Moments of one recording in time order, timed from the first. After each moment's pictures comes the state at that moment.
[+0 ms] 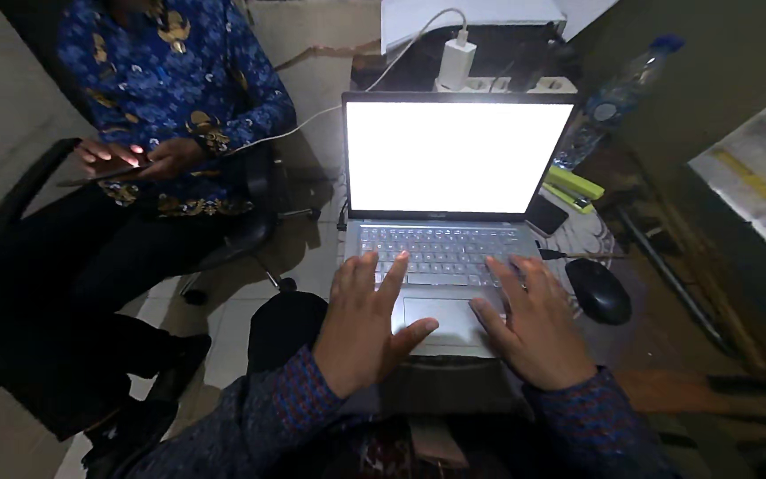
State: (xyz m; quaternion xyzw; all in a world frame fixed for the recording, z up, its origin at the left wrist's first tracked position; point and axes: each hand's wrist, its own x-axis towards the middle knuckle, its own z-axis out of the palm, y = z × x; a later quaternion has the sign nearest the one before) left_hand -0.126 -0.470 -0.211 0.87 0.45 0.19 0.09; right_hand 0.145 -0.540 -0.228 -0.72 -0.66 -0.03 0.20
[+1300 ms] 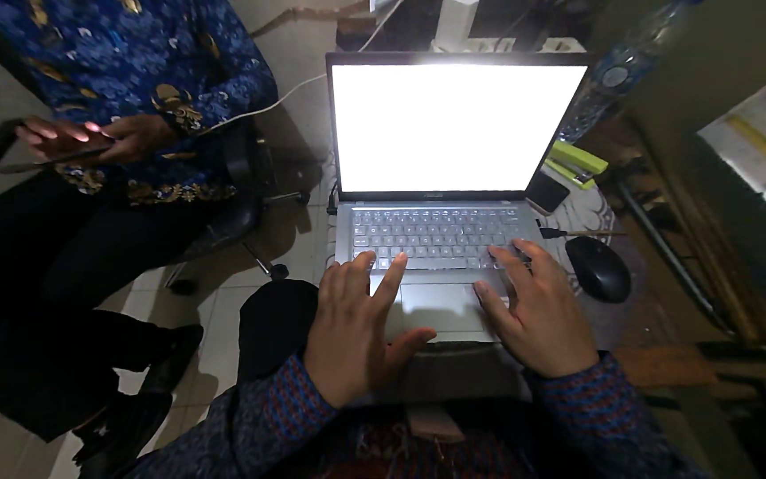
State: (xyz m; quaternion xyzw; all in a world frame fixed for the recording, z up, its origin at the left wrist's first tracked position) left_hand -0.135 -0.486 -0.222 0.88 0.42 0.23 0.05; right_hand 0.142 -0.545 -0.228 -0.72 -0.65 -0.03 0.22
